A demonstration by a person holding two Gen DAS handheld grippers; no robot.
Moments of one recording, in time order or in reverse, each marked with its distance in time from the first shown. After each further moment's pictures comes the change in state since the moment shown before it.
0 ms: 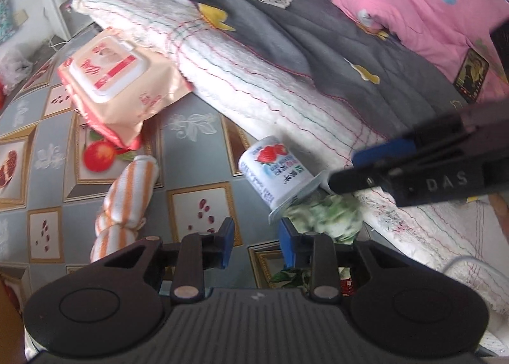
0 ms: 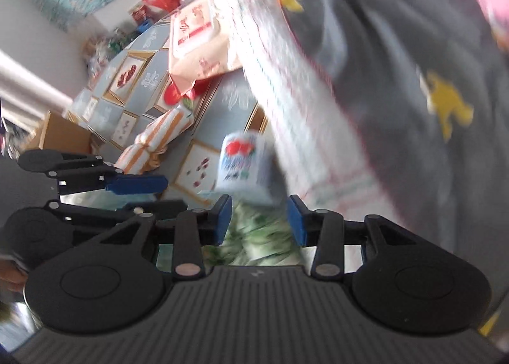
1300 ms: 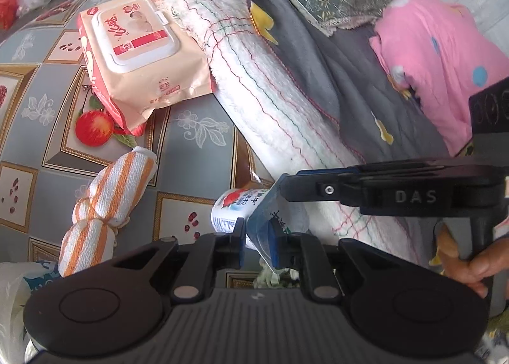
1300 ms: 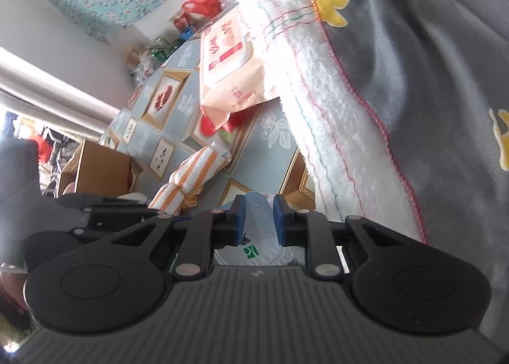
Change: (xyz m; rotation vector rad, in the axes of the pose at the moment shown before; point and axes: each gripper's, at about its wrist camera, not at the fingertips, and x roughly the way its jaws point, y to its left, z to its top) left arm 0.011 0.042 0.023 -0.324 -0.008 -0.130; right arm 0.040 -0.021 0.048 0.113 0.005 0.237
